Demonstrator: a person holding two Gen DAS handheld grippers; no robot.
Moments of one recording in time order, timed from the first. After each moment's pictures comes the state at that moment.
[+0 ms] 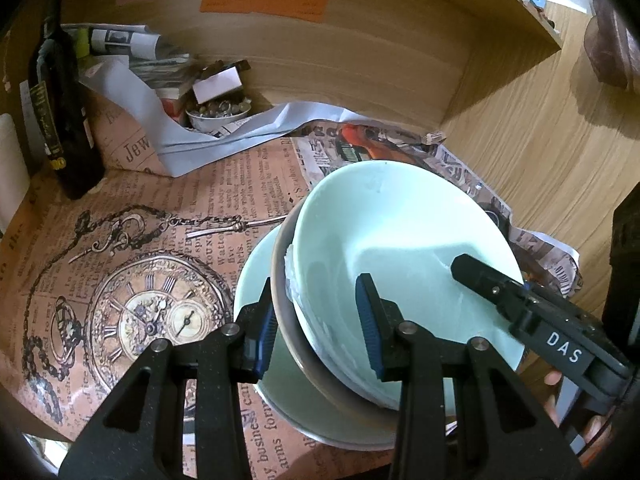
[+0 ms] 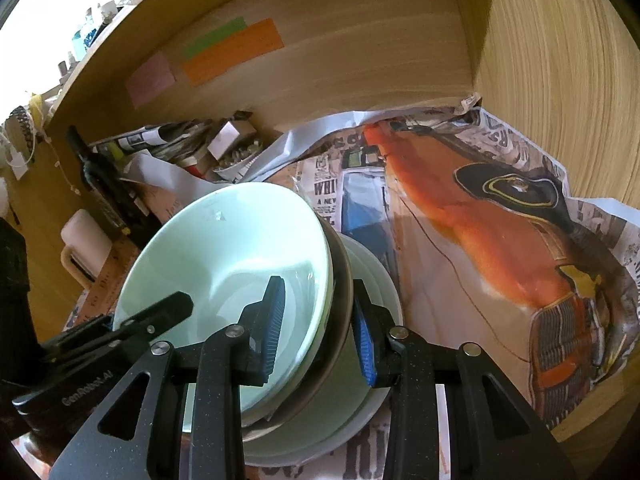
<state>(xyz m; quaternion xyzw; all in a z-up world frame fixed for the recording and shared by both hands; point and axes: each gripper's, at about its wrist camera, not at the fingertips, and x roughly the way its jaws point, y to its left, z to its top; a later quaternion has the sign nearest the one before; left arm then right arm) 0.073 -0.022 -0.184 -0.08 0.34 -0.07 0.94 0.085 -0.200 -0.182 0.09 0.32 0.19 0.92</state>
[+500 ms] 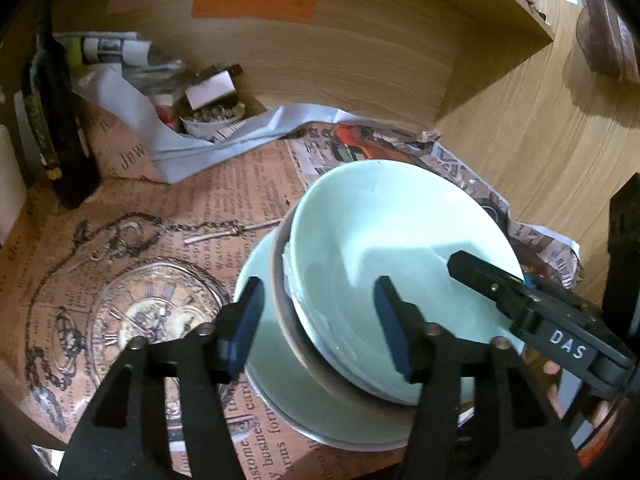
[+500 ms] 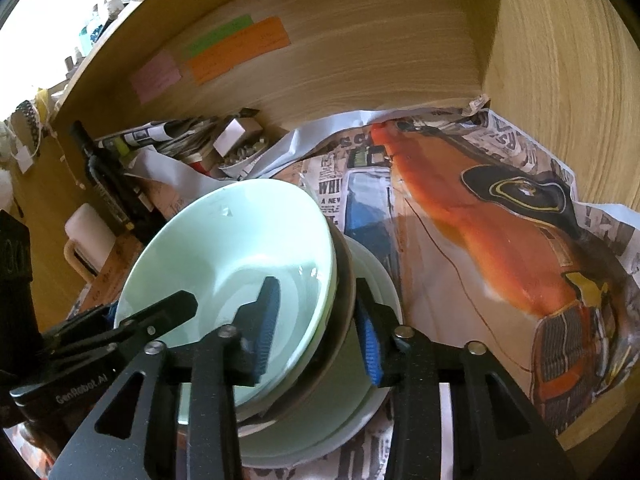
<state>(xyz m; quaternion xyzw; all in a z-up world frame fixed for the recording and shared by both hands) 0.069 -0.024 -0.183 -0.06 0.33 -0.07 0.94 0.086 -0.202 -0.184 0.08 0.32 0.21 0.92</state>
